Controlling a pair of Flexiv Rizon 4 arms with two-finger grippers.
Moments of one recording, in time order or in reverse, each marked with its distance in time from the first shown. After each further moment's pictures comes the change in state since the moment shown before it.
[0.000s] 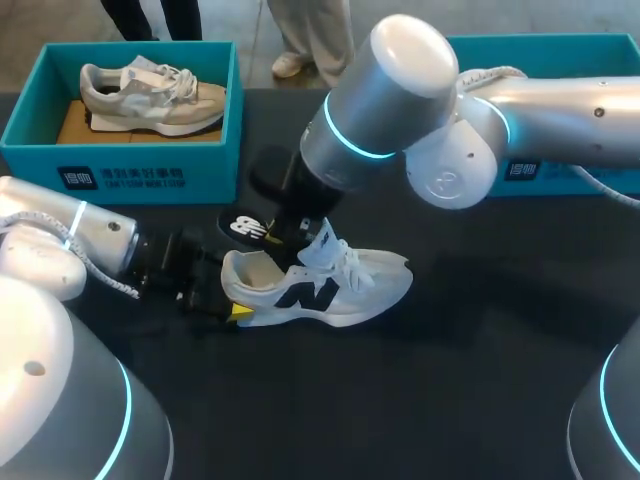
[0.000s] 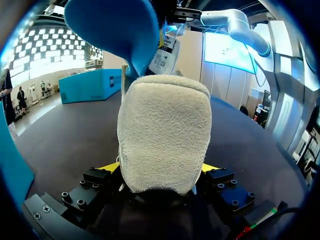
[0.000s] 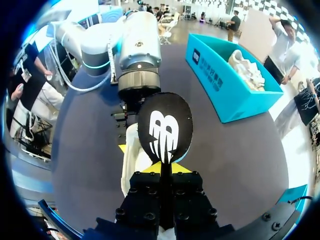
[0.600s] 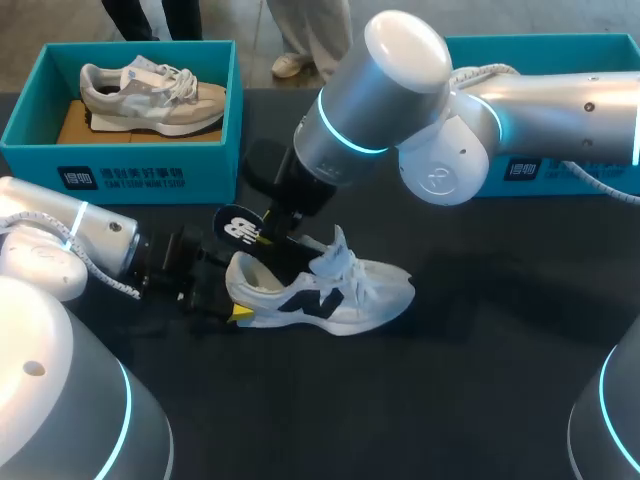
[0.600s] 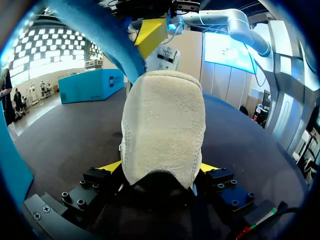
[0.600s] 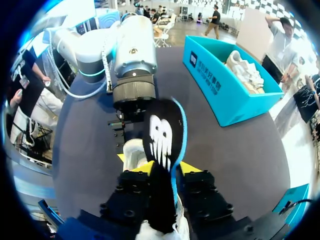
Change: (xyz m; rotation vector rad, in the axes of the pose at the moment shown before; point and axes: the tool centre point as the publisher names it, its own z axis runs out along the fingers) left arm 0.000 0.000 0.001 0.000 0.001 0.001; right arm -0.001 0.011 0.002 -0.018 0.013 0.034
